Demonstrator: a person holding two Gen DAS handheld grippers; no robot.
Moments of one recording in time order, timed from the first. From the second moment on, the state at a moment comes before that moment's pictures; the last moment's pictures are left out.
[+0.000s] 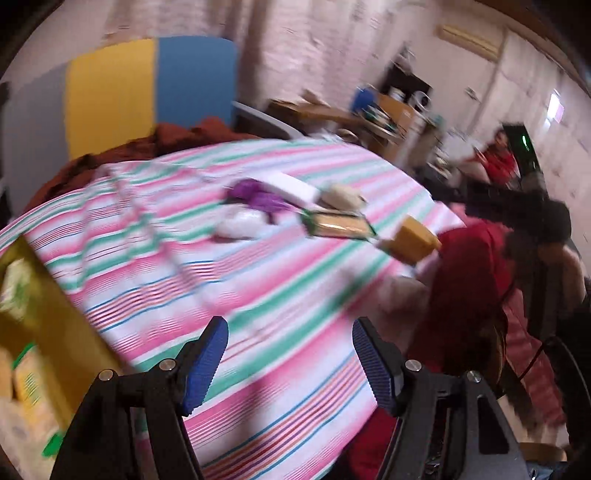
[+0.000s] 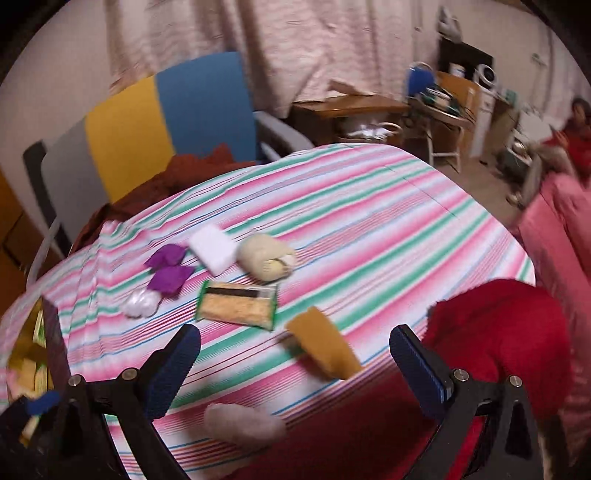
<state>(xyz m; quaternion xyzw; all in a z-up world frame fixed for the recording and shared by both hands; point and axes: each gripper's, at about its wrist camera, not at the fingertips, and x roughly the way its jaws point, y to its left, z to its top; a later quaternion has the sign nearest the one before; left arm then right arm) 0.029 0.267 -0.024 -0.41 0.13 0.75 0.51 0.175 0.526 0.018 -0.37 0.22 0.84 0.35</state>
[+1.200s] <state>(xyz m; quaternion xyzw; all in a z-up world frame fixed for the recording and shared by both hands) 0.060 0.385 -0.098 -0.40 0.21 0.67 0.59 0.164 0.560 -0.021 -0.40 0.28 0.82 0.31</state>
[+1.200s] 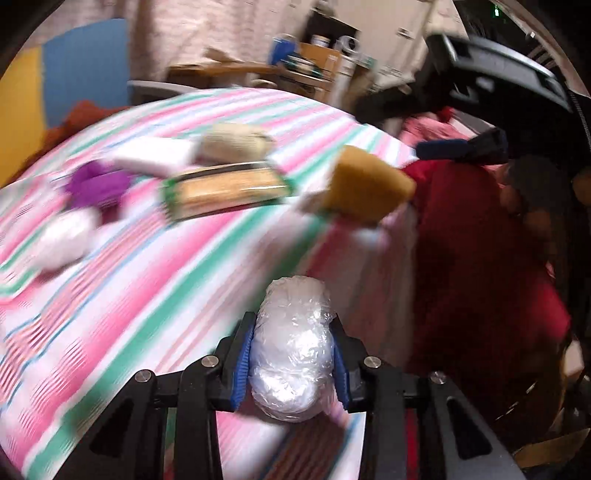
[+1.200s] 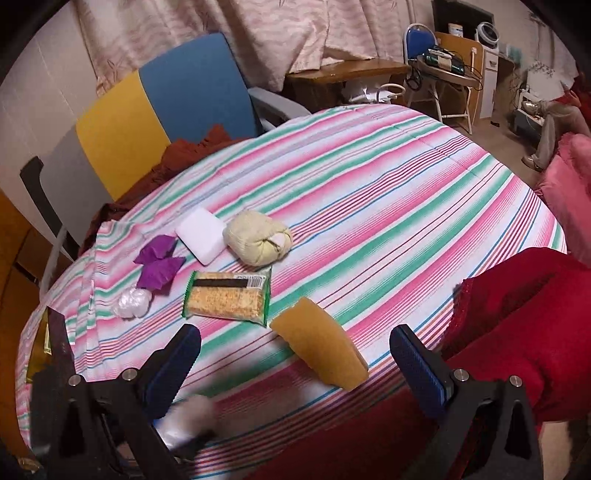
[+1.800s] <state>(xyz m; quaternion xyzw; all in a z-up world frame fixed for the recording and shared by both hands) 0.050 0.353 -0.110 -0.36 0.17 0.71 0.57 0.152 0.561 -0.030 -0.45 0.27 0.80 0.30</state>
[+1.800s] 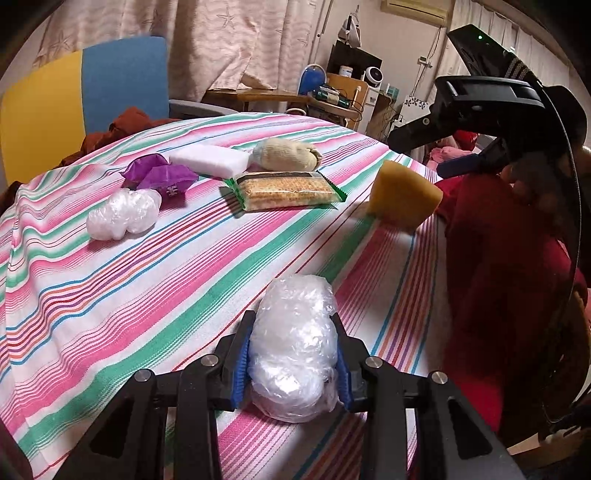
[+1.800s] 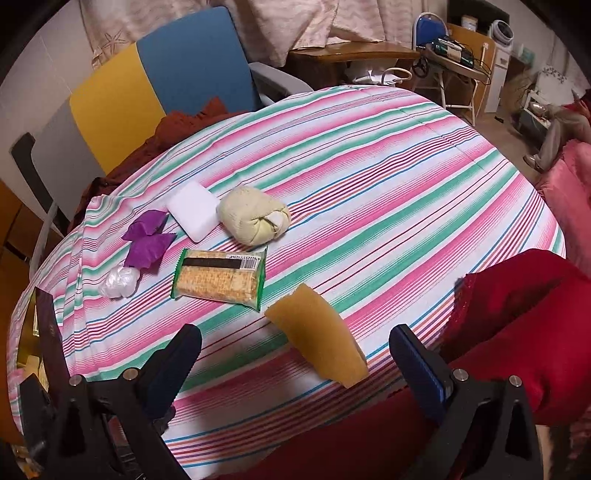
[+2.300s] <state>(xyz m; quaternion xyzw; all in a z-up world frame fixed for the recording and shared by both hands) 0.049 0.351 -0.110 -0.37 0.16 0.71 0.58 0.111 0.558 -0.048 -0.58 0.14 0.75 0.28</state>
